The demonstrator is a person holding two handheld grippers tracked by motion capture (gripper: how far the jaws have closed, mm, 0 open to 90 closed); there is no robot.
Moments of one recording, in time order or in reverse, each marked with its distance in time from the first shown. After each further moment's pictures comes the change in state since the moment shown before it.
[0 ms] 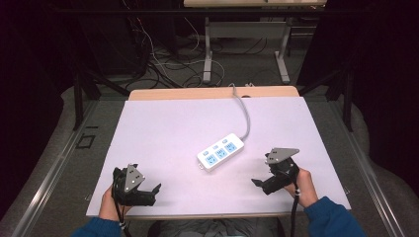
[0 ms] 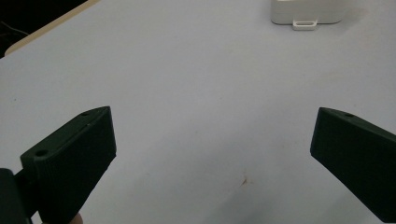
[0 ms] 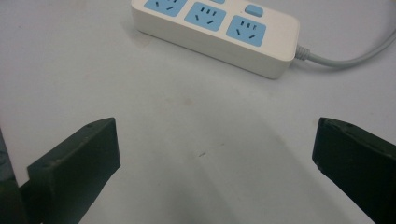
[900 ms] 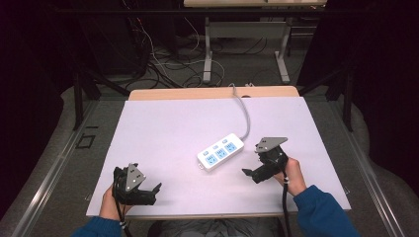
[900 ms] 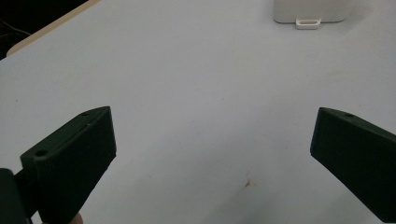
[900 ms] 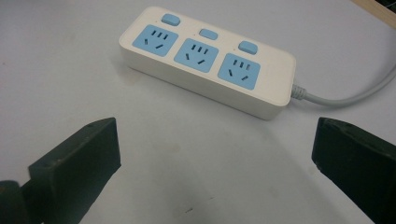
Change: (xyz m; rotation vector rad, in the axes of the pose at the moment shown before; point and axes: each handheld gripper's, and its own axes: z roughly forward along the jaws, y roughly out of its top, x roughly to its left) left arm 0.000 0.001 0.004 0.005 0.010 0.001; right arm -0.010 0.029 0.022 -0.031 0.000 -0.001
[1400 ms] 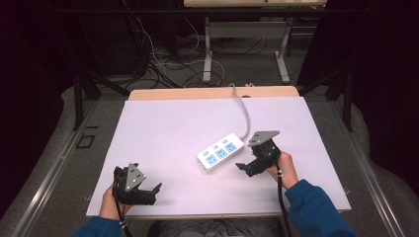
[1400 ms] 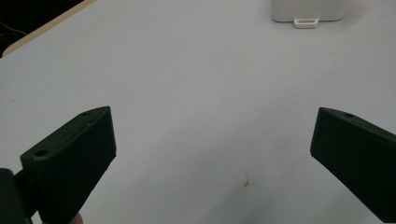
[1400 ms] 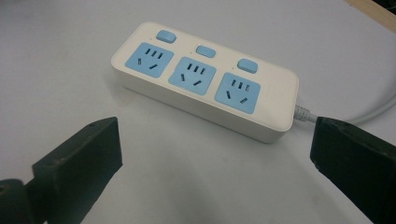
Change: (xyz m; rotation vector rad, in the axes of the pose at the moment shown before) left arm 0.001 0.000 0.000 -0.002 -0.007 0.002; right arm -0.007 0.016 0.018 0.009 0.027 0.016
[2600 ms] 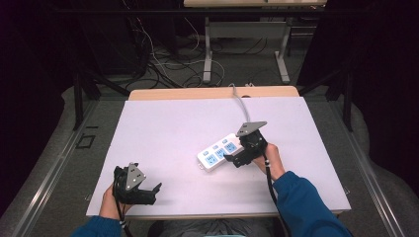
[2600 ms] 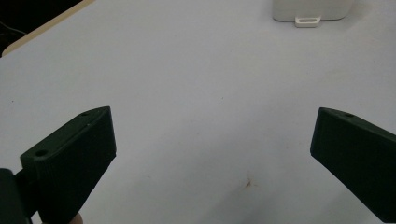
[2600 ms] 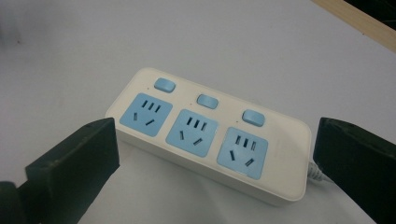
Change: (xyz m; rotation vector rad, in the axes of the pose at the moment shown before) left arm 0.001 0.000 0.001 0.009 -0.003 0.010; right arm -0.005 0.030 0.029 -0.059 0.022 0.016
